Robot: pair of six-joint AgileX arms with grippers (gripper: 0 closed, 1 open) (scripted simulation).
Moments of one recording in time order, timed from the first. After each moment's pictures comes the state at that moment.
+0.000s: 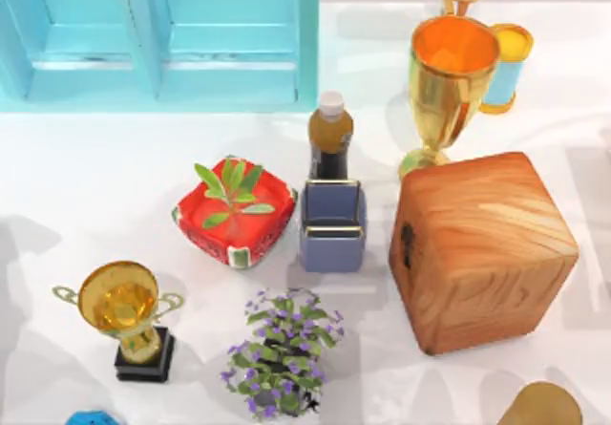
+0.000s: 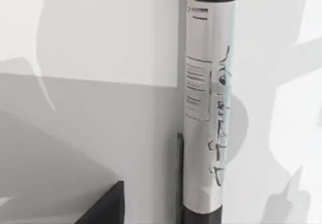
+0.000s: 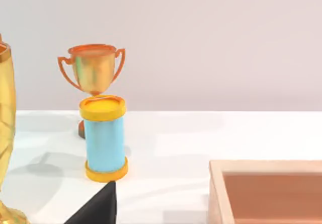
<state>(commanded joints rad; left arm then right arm) 0.51 1.86 0.96 -0.34 0.49 -0.65 0.00 0.00 0.00 0.00 0.00 0.00</state>
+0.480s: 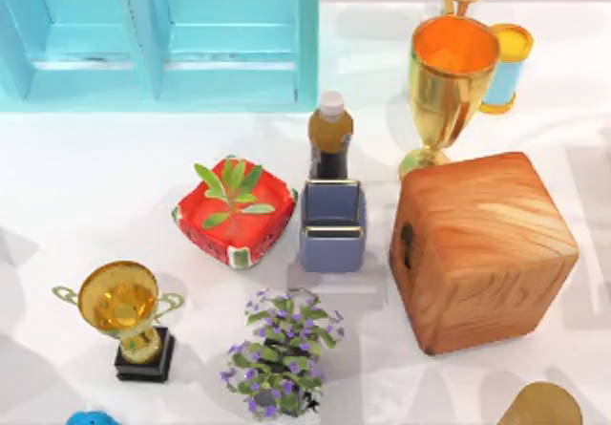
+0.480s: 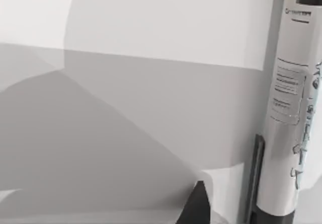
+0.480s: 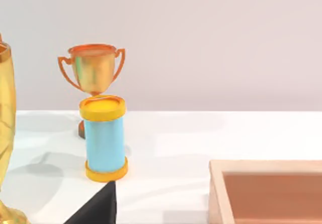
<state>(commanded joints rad) 0.53 2.02 0.98 -0.20 0.49 -0.64 0.00 0.00 0.00 0.00 0.00 0.00</state>
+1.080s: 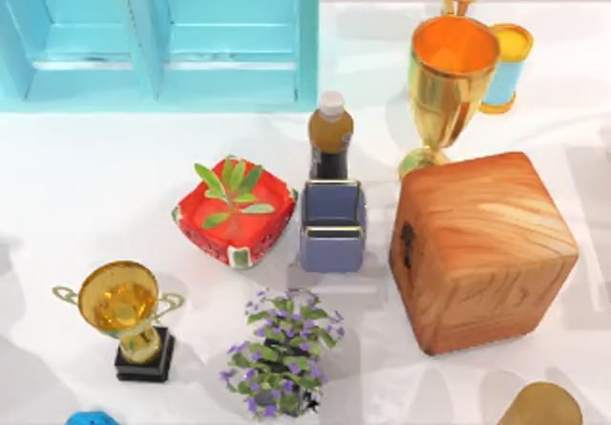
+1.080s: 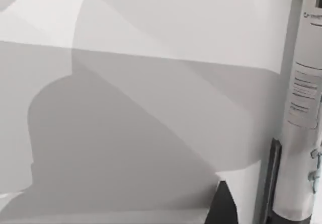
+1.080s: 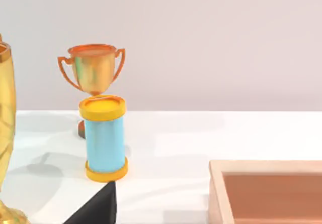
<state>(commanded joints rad) 0.53 2.02 0.98 -0.20 0.49 -0.64 0.00 0.00 0.00 0.00 0.00 0.00</state>
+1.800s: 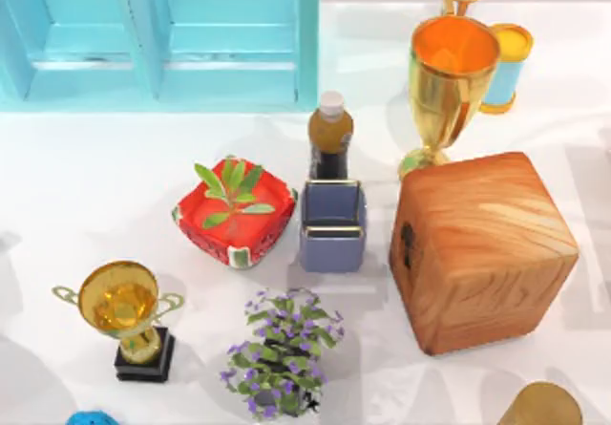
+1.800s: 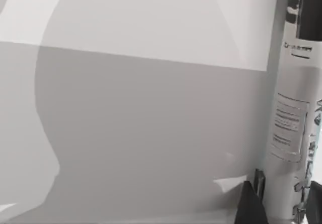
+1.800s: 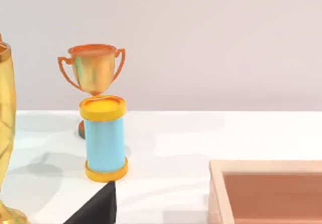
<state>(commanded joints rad) 0.53 2.02 0.98 -0.20 0.49 -0.64 0.00 0.00 0.00 0.00 0.00 0.00</state>
